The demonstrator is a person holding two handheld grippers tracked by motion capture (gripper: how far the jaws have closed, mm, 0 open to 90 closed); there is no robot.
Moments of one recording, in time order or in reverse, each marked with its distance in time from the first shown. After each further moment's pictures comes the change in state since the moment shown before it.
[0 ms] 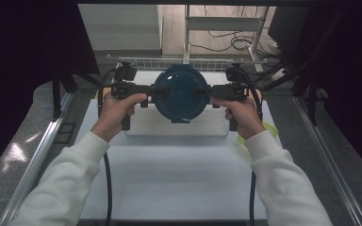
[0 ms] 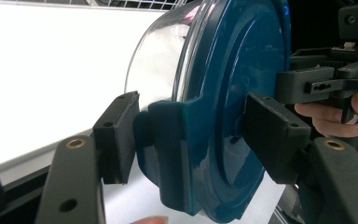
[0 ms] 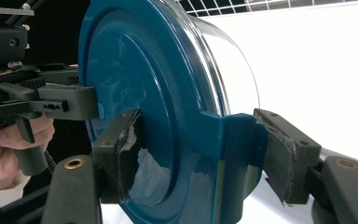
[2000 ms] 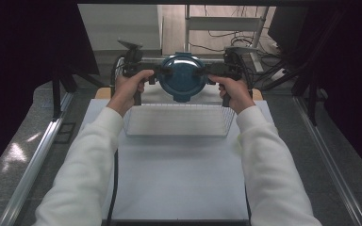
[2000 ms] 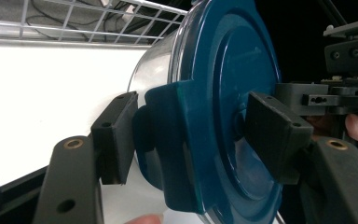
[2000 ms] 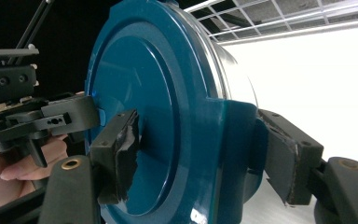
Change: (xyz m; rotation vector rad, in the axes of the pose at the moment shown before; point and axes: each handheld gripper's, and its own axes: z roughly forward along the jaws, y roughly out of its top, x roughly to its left) left arm 0.065 0.048 0.051 -0.006 -0.015 -0.192; right arm -0.063 0.054 0.047 0.029 0.007 0.261
